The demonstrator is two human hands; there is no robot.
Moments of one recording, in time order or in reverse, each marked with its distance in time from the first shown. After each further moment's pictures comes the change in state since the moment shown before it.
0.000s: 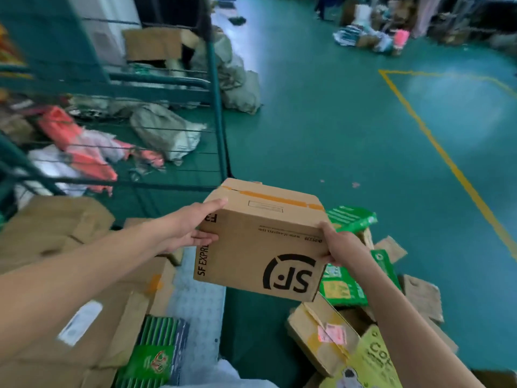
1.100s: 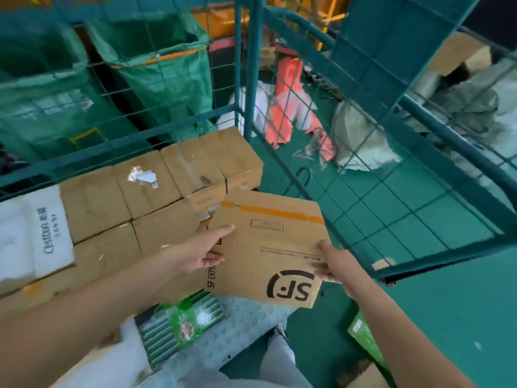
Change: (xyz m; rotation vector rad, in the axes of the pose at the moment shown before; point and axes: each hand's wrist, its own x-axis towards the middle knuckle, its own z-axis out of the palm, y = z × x) left_hand 0.049 -0.168 -0.251 -0.857 0.648 -0.275; right_hand 0.164 -0.387 0.255 -0.166 -0.636 -0.269
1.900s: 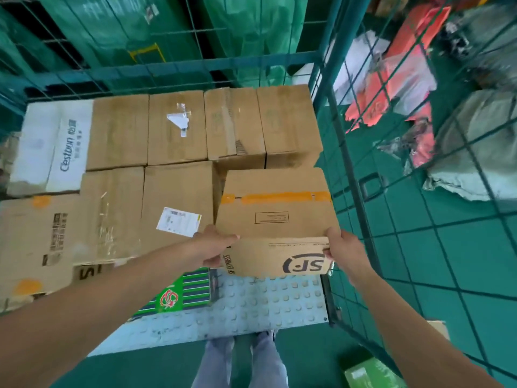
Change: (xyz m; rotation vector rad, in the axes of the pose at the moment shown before) left_hand 0.186 -0.037 0.032 -0.063 0.320 -0.307; right_hand 0.252 -0.073 0.051 -0.384 -0.193 -0.272
